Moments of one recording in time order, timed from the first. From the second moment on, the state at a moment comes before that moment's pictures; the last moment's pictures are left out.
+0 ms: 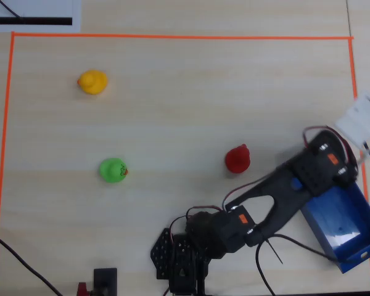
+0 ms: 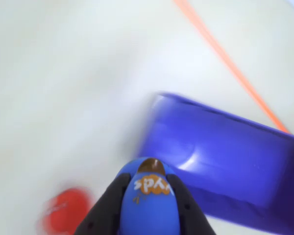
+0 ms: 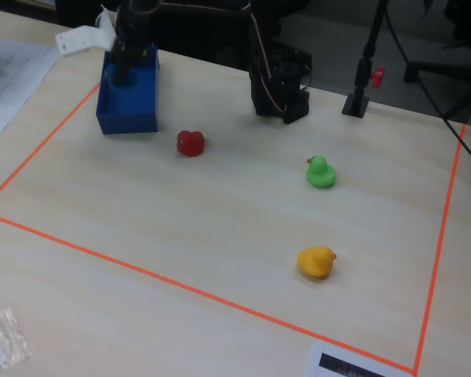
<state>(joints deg) 63.4 83.8 67.2 71.7 -99.4</state>
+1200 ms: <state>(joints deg) 77.3 84.0 80.8 60.9 -107.3</state>
